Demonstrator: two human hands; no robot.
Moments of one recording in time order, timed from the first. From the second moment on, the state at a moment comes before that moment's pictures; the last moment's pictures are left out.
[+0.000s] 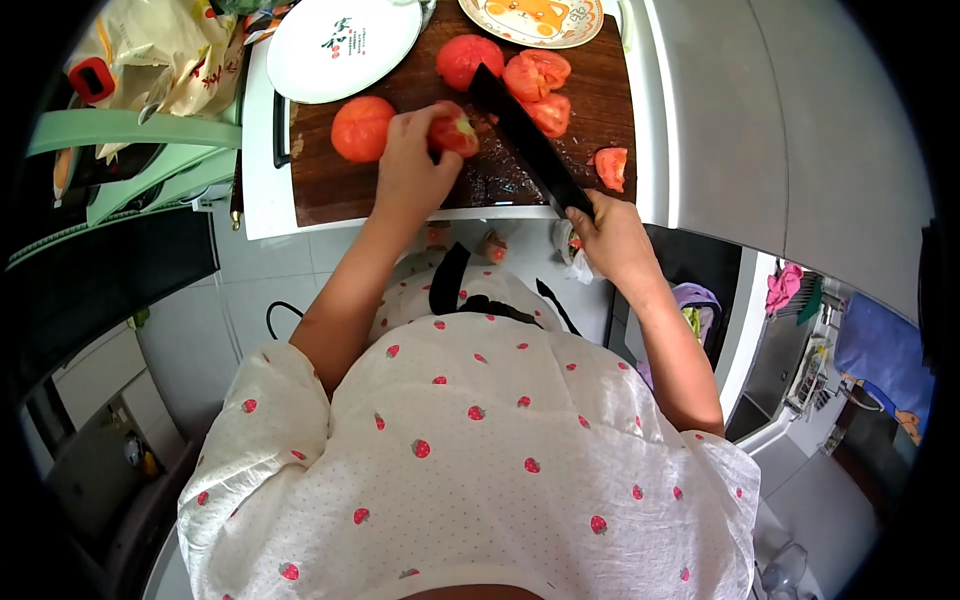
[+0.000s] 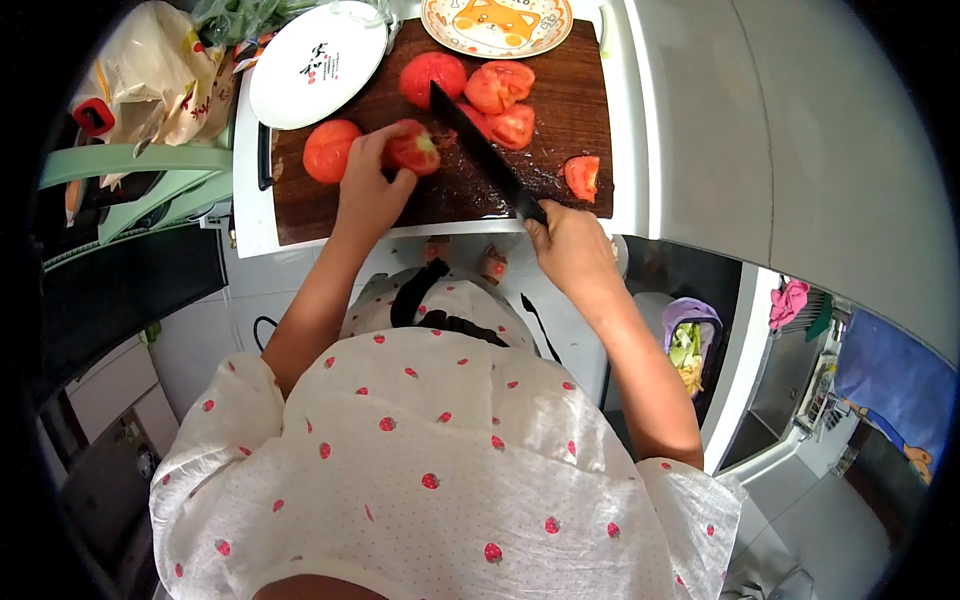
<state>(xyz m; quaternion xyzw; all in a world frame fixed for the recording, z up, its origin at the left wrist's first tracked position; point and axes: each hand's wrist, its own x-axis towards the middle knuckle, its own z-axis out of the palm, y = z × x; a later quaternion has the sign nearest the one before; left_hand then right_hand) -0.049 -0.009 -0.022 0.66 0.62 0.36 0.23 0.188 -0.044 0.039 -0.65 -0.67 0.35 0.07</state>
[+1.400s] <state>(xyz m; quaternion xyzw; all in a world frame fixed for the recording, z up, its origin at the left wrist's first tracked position) -0.032 0.010 -0.036 0.52 0.69 0.40 0.30 0.190 -0.068 0.055 -0.64 -0.71 0.28 -0.05</state>
